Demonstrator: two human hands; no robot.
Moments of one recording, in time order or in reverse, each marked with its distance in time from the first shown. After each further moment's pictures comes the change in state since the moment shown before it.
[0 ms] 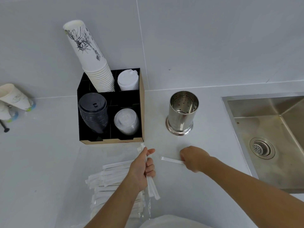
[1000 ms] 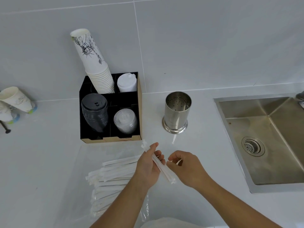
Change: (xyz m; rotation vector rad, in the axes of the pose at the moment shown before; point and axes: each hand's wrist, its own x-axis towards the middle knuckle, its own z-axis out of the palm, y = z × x) left_hand -0.036 -0.016 0.032 -0.186 -0.075 0.092; right_hand -0.091 -0.052 0.010 0.858 0.419 0.017
